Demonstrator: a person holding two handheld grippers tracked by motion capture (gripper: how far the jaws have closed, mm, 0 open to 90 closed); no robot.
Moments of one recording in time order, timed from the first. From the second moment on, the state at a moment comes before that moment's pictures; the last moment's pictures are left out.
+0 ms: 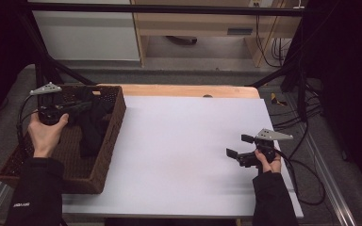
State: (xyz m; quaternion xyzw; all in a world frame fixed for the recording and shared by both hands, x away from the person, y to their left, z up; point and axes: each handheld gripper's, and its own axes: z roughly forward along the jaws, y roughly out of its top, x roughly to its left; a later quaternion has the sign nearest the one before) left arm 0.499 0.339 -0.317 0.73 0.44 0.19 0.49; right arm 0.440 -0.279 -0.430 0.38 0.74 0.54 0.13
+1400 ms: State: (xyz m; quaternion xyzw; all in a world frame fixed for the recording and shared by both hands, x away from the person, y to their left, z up) left arm 0.441 0.324 -0.215 0.76 0.34 0.20 0.51; right arm 0.439 -0.281 -0.428 0.38 0.74 0.55 0.13
